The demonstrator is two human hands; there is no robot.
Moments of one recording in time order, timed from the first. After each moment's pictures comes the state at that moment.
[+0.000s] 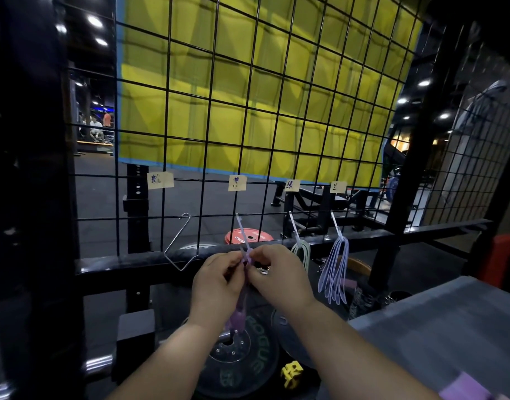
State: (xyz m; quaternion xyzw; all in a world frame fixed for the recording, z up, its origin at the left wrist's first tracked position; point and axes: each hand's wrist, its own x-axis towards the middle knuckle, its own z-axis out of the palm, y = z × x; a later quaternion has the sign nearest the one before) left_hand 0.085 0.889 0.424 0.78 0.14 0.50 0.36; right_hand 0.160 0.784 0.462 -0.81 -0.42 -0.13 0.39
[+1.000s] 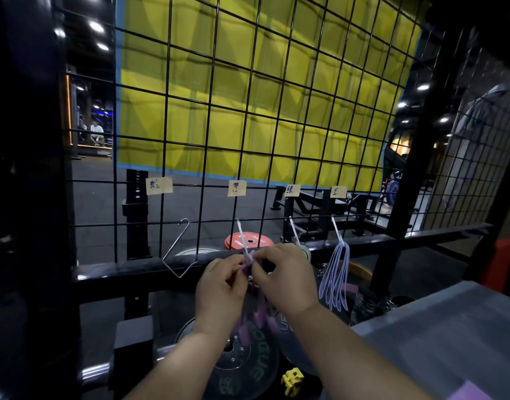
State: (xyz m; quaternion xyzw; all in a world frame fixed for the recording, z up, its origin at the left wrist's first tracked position) left_hand 0.085 0.879 0.430 0.75 0.15 0.50 0.40; right_hand 0.166 0.781 0.466 -0.79 -0.42 -0.28 0.35
